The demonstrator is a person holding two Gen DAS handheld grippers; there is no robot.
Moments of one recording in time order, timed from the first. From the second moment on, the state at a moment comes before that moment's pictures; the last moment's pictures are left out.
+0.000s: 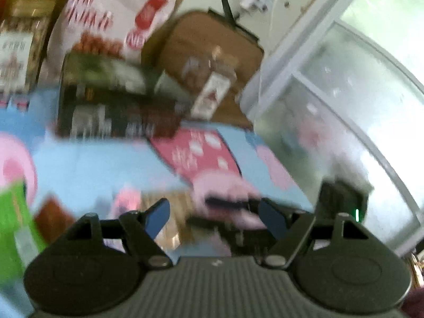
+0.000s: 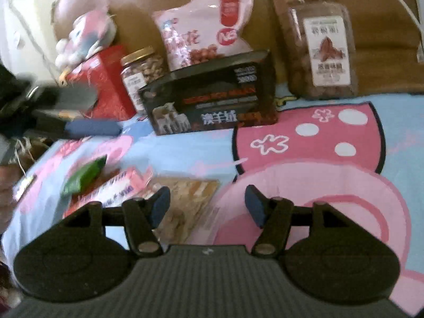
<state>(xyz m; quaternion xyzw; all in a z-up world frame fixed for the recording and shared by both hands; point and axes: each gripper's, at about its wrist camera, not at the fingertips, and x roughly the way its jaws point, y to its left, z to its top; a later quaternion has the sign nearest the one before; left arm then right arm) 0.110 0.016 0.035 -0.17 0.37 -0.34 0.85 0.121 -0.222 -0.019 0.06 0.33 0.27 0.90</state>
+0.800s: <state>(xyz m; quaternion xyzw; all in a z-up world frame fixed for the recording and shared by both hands) 0.098 0.004 0.004 -0.09 0.39 -0.20 0.89 0.163 -0.281 -0.050 0.36 0.44 0.26 0.78</state>
